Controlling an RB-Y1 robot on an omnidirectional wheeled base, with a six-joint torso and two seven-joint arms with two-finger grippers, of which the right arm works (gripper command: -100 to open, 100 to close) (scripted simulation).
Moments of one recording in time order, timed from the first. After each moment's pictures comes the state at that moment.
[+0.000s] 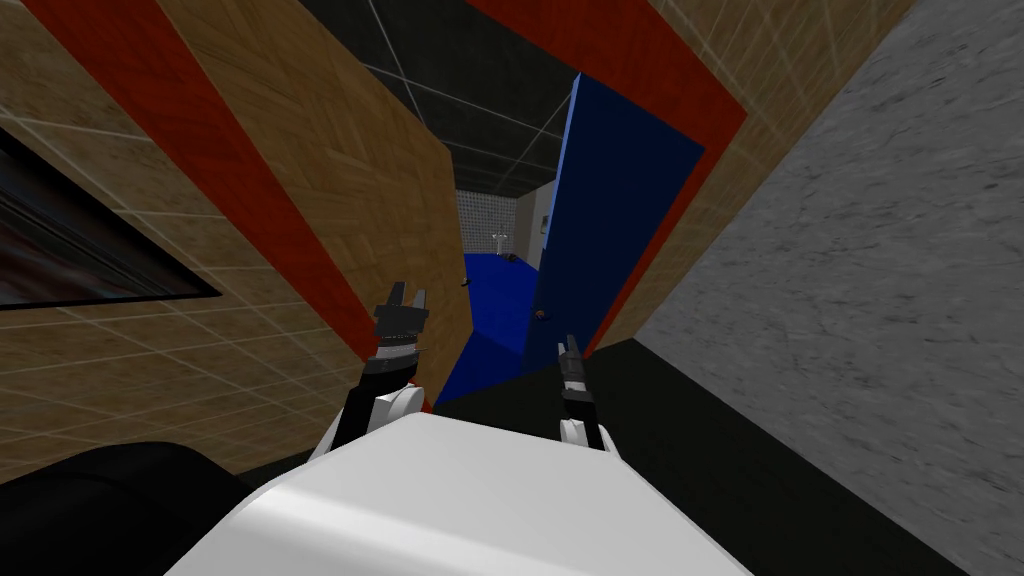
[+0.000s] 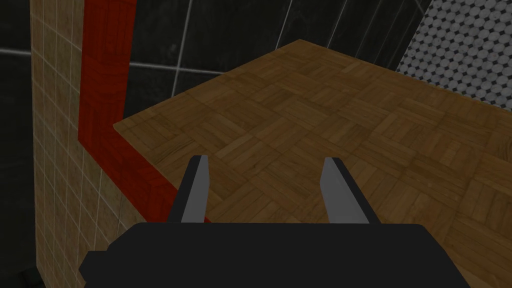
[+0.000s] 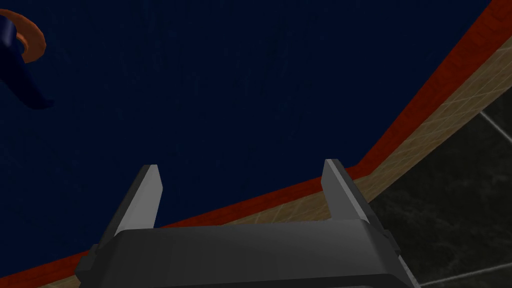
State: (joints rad) arm 0.30 -0.06 0.12 -1.62 0.02 -0.60 -0.07
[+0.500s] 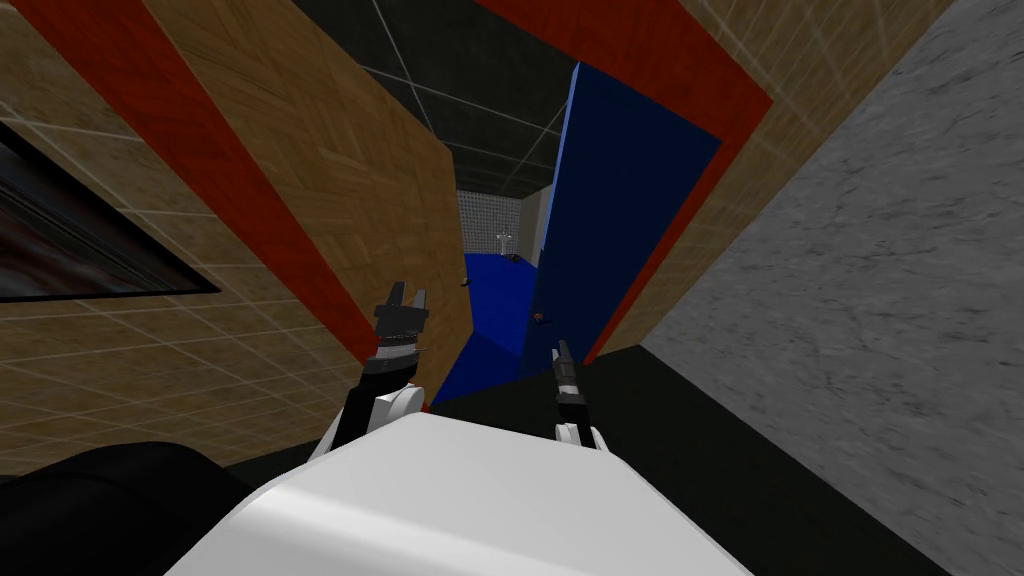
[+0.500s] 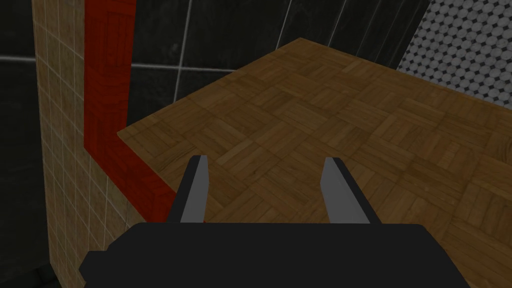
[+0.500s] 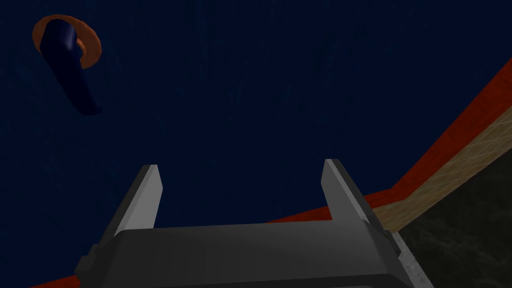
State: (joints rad) arm 0.27 -0.06 0.15 -1.48 0.03 -0.63 -0.06
